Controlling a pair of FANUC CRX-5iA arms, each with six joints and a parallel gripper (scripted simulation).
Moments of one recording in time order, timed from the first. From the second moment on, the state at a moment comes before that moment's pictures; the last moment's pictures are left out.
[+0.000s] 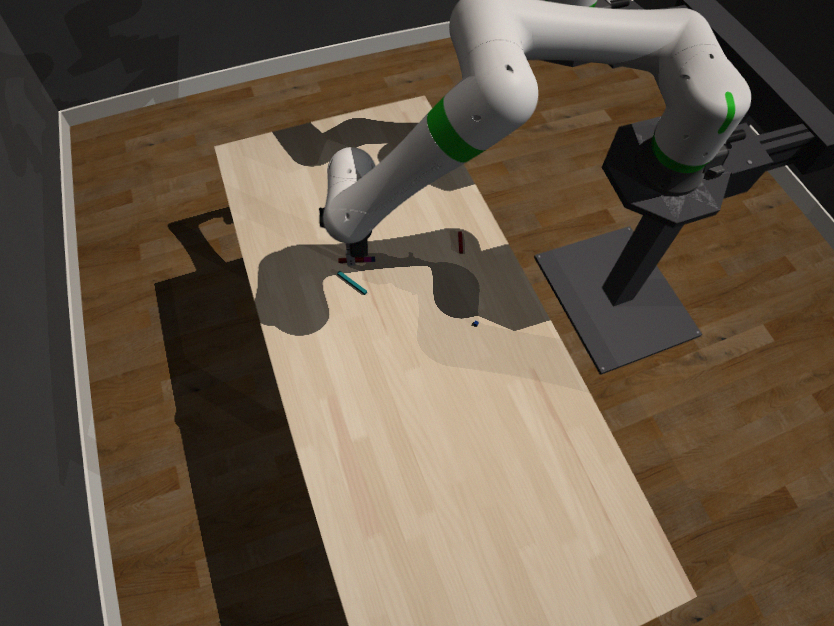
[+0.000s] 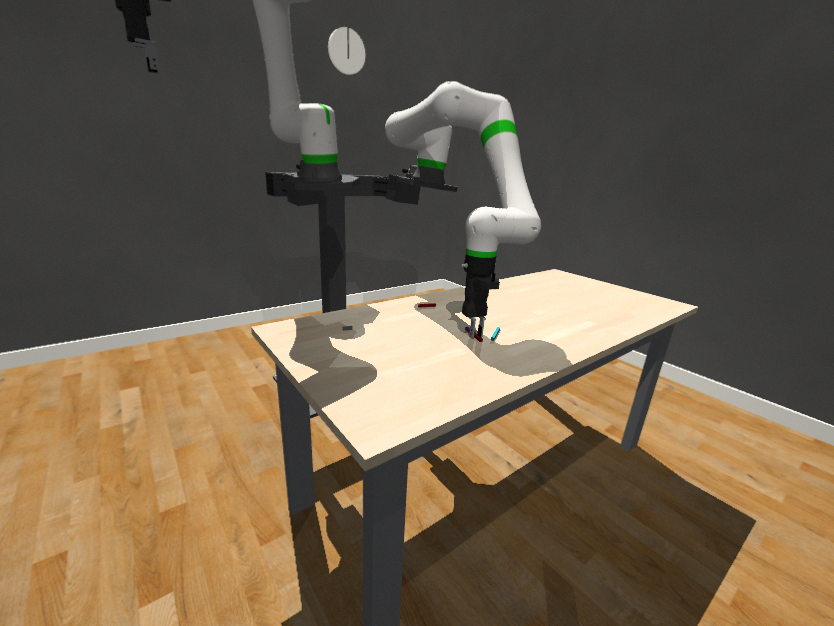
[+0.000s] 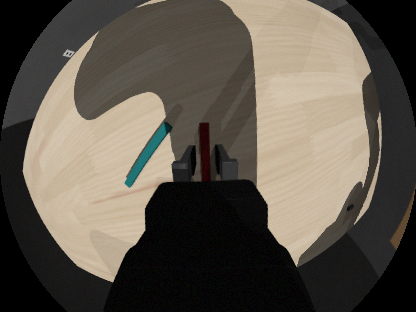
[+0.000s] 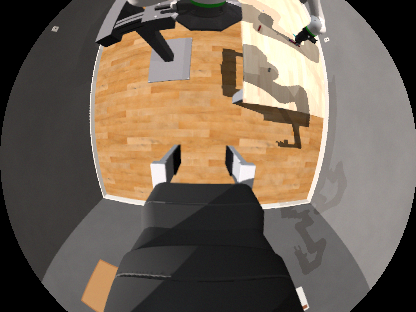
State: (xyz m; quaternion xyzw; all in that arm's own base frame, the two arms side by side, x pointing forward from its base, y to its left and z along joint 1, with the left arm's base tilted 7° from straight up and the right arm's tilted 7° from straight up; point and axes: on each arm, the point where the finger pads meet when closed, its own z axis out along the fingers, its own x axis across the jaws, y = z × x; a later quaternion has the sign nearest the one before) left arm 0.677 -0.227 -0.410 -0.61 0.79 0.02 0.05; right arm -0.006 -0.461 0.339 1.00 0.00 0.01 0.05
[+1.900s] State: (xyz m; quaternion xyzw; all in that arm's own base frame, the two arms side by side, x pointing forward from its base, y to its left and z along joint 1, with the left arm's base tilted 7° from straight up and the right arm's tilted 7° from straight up) left arm 0.672 -0.236 -0.320 -0.61 0.79 0.02 0.05; right arm -0.006 -0.461 0.339 1.00 0.00 0.01 0.05
